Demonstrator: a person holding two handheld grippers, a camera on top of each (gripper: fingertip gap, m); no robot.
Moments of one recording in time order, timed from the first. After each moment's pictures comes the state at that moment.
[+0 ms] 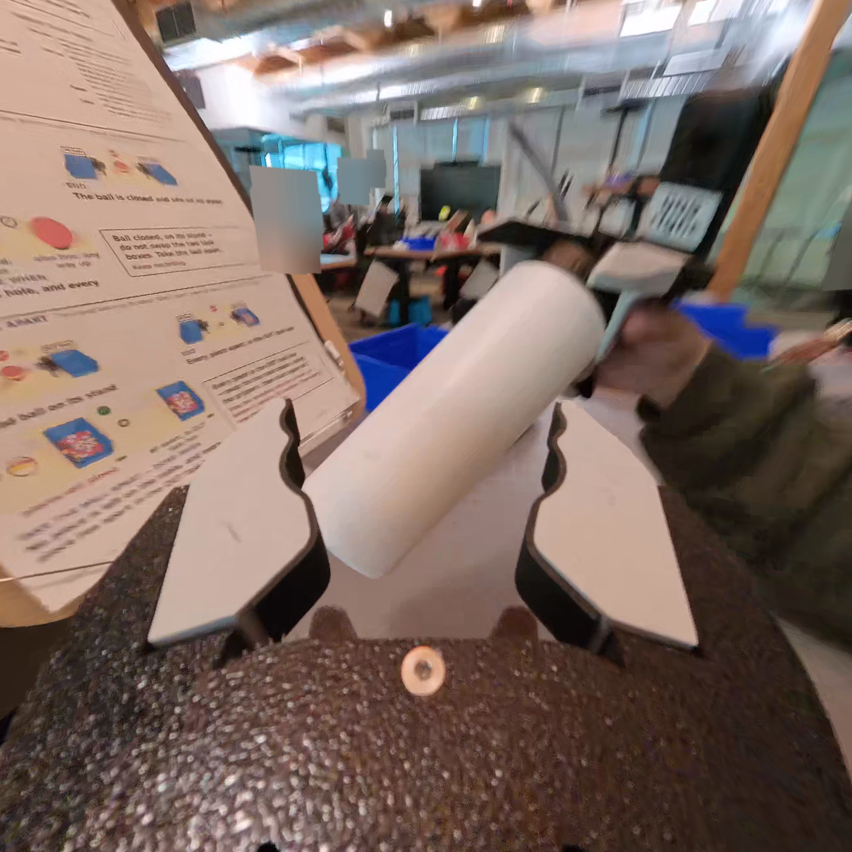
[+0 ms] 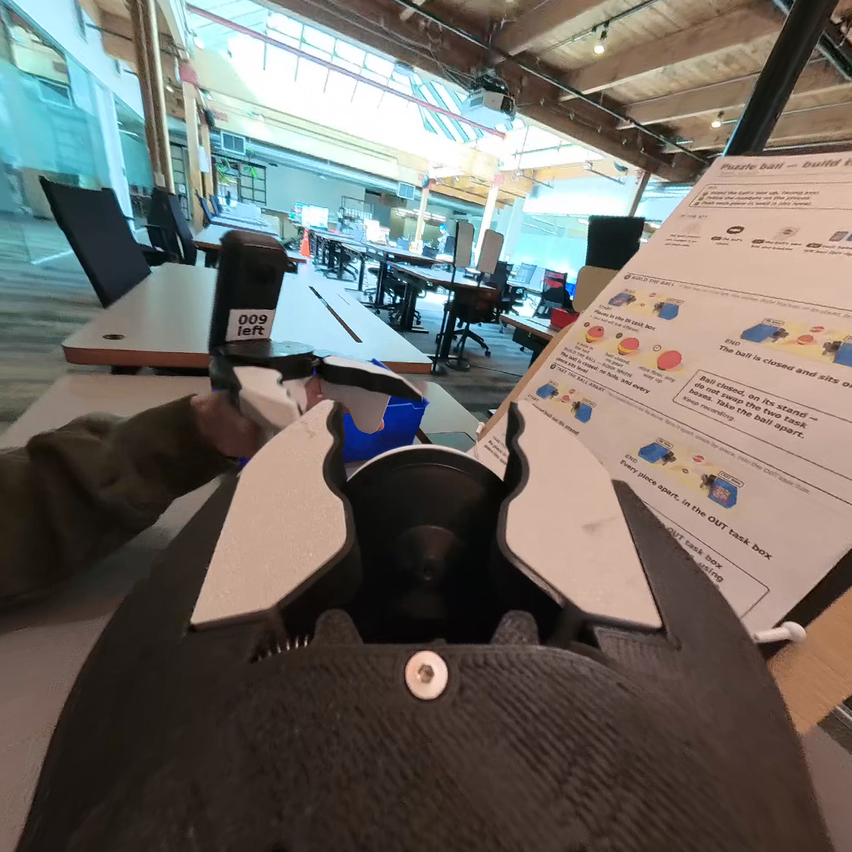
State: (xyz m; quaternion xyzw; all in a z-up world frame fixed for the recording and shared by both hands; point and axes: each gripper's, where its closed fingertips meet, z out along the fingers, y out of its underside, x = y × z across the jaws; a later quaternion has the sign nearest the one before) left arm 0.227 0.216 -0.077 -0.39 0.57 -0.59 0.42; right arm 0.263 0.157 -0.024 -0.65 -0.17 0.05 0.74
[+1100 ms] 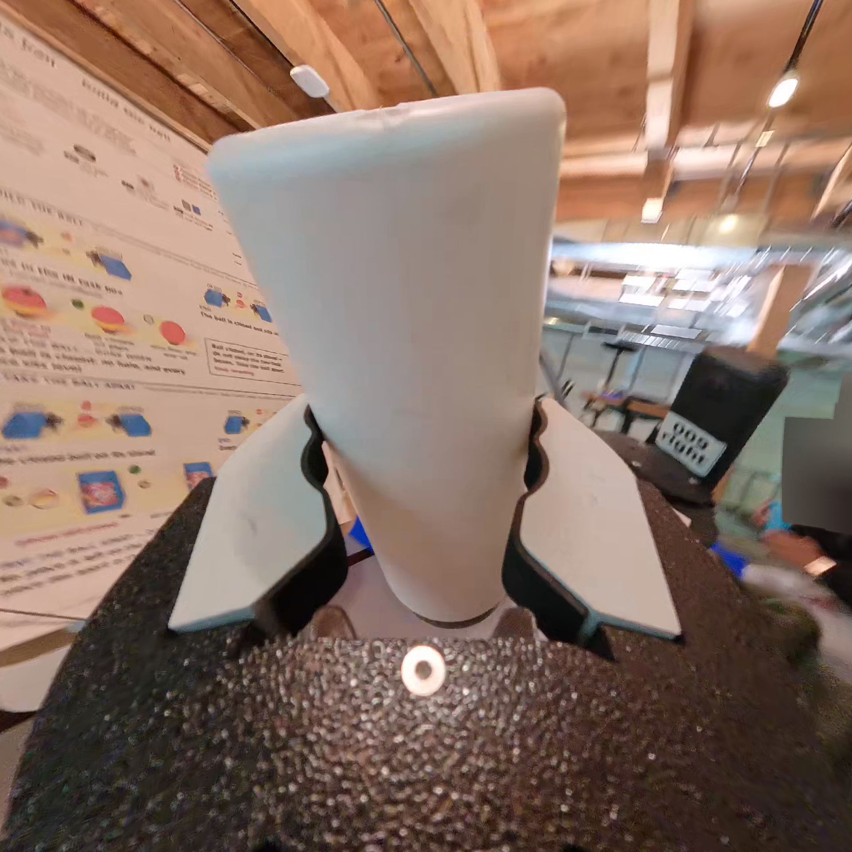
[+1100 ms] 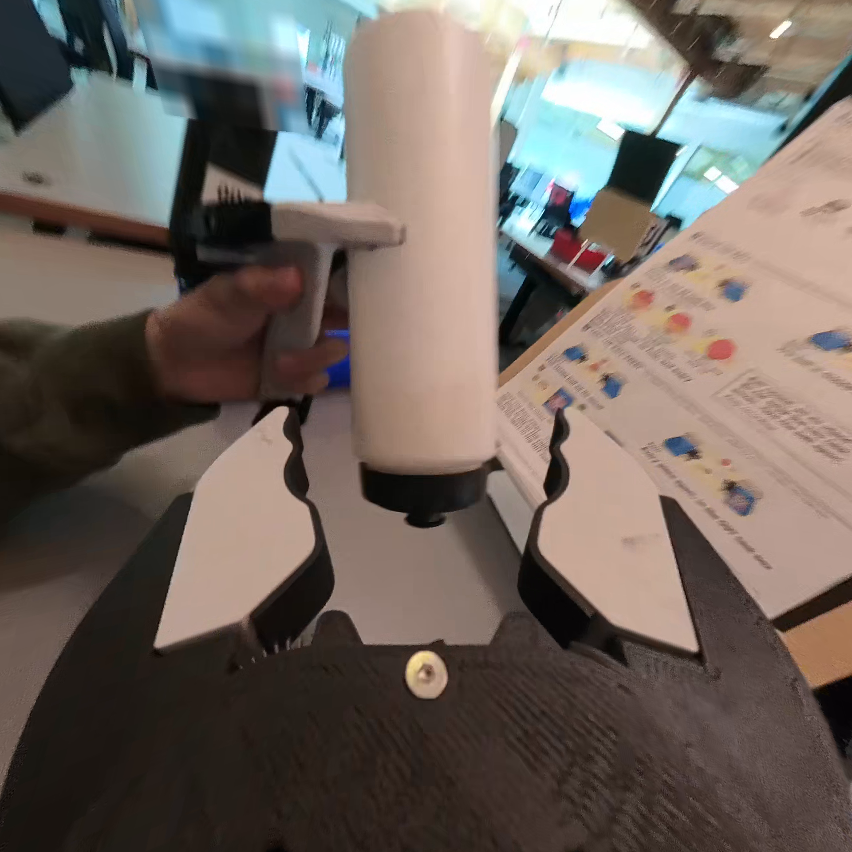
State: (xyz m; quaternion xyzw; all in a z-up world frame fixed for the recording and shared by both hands) left arm 0.211 0.234 -0.010 -0.40 0.36 -0.71 0.45; right arm 0.224 0.179 -0.051 -0.72 -0.22 -0.04 0.66
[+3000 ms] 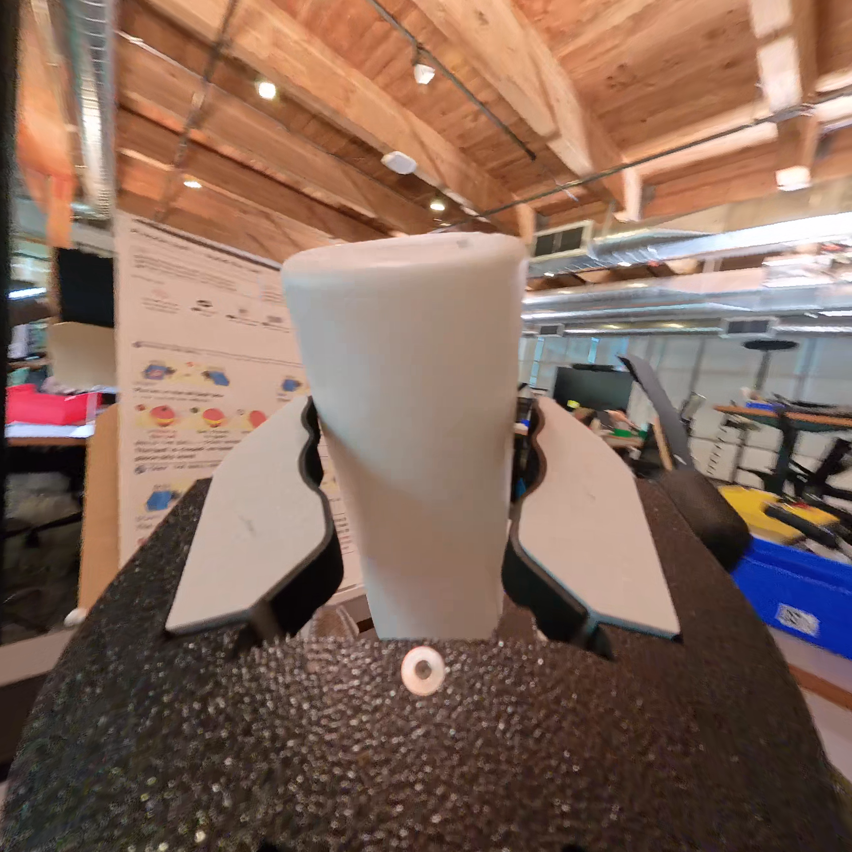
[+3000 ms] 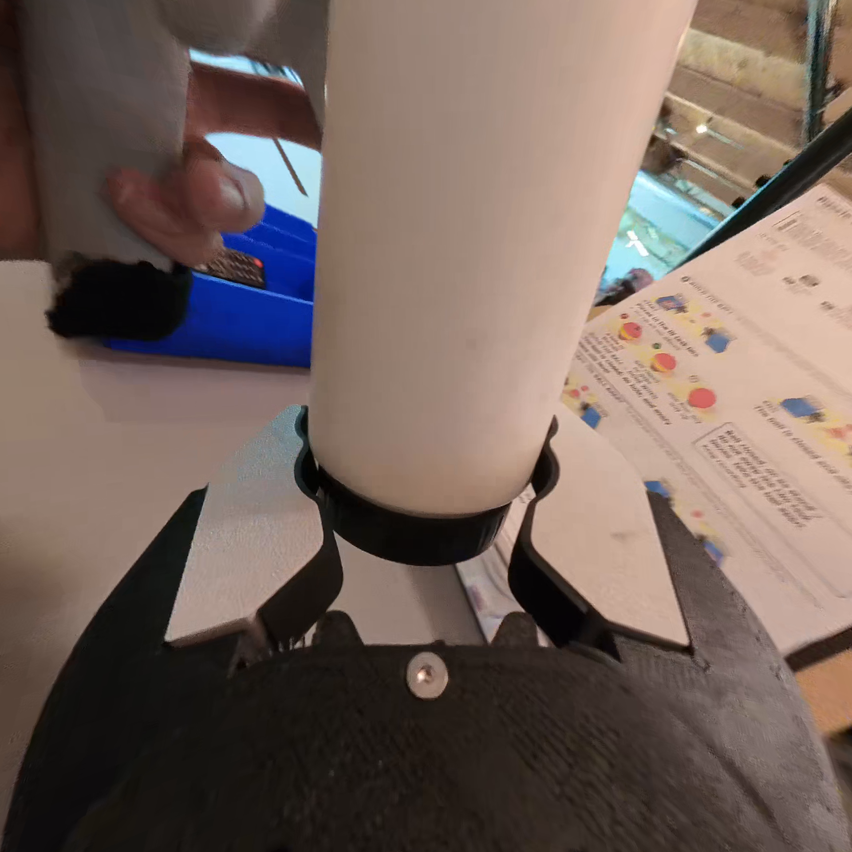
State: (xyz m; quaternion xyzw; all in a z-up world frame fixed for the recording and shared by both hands) left arm 0.182 0.214 0.037 -0.41 0.33 -0.63 0.57; right arm 0.218 0.227 -0.082 -0.69 -0.27 -0.15 0.66
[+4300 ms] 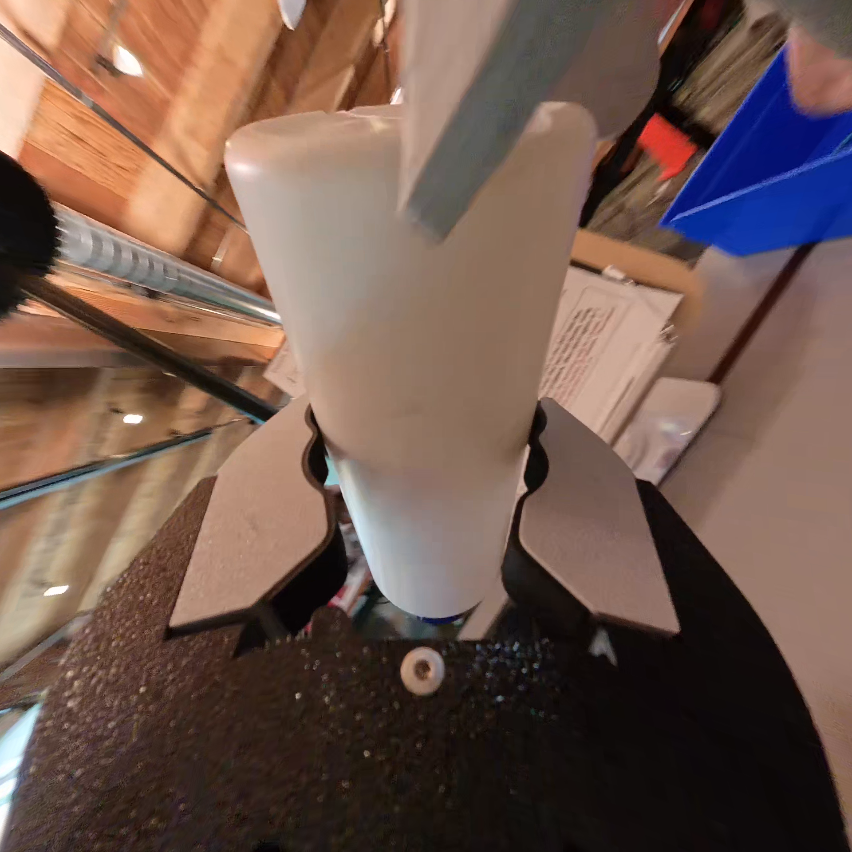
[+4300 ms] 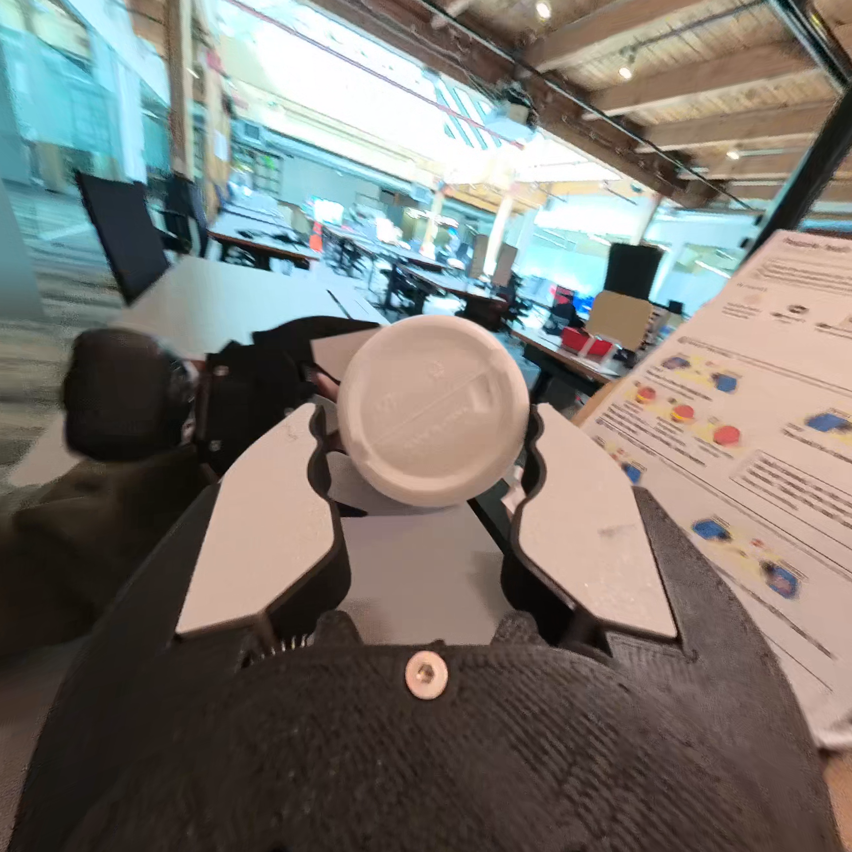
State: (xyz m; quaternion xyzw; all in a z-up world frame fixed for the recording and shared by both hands) left arm 0.218 0.225 -0.025 -0.26 0.58 -0.05 0.77; right arm 0.193 0.160 0.006 -0.64 -0.20 0.03 0.74
